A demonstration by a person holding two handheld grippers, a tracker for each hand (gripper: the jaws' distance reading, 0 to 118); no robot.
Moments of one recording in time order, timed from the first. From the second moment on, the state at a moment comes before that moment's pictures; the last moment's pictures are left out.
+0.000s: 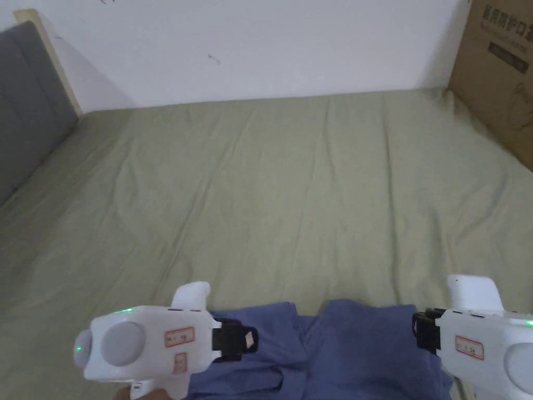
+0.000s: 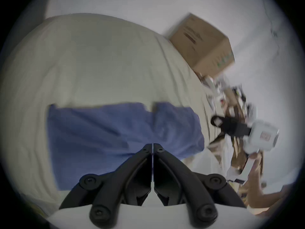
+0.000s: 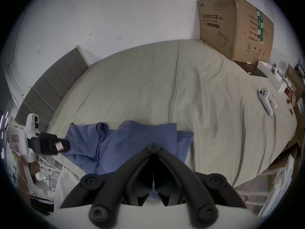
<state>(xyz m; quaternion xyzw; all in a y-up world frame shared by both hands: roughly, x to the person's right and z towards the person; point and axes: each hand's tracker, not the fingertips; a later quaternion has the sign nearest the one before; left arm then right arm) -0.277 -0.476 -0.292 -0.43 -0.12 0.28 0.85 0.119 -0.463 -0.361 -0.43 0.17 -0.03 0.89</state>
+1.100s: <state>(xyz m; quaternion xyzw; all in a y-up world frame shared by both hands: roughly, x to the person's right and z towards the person) -0.447 -0.551 -0.246 -0.41 -0.08 0.47 0.78 0.022 -0.468 -0.379 -0.44 0.22 0.05 0.87</state>
